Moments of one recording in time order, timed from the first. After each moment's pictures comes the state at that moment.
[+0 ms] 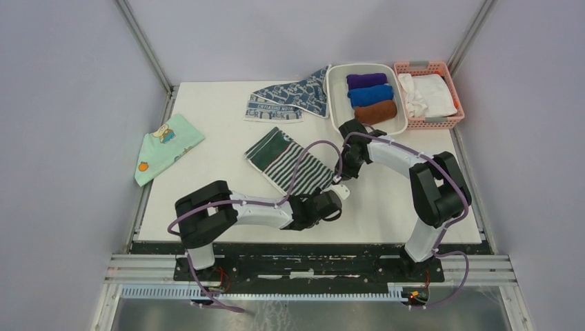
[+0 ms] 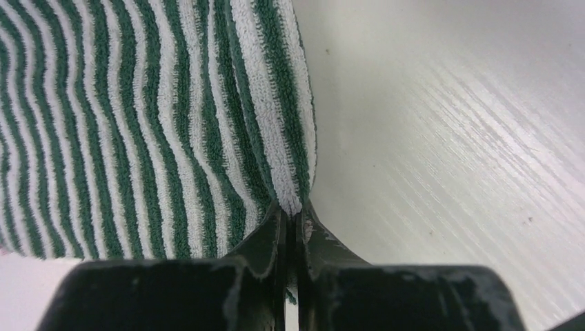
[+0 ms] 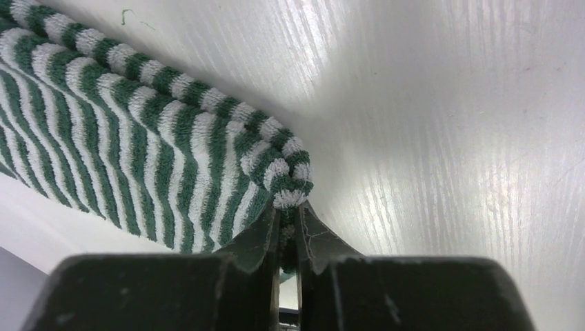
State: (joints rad) left arm -1.23 1.80 0.97 -0.10 -0.54 -0.13; right arm 0.45 1.77 1.16 -0.65 -0.08 0.92
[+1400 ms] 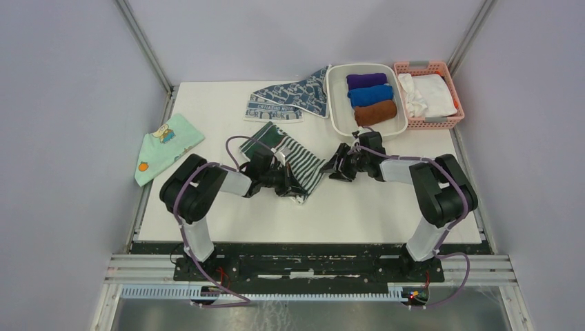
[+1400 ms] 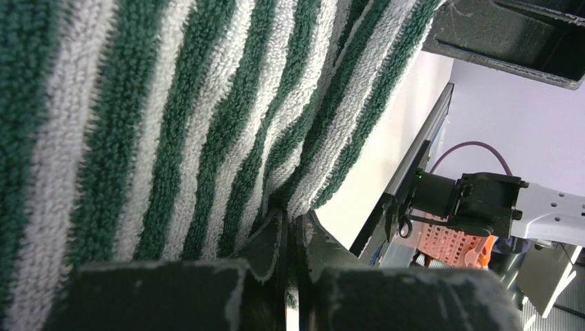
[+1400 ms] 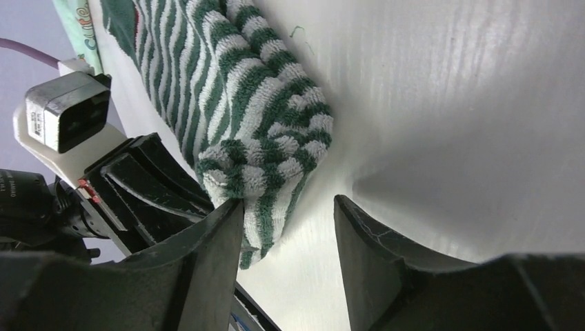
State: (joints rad) left arm -0.54 1.84 0.70 0.43 0.67 -0.79; right arm 0.33 1.74 0.79 0.13 -0.52 0.81
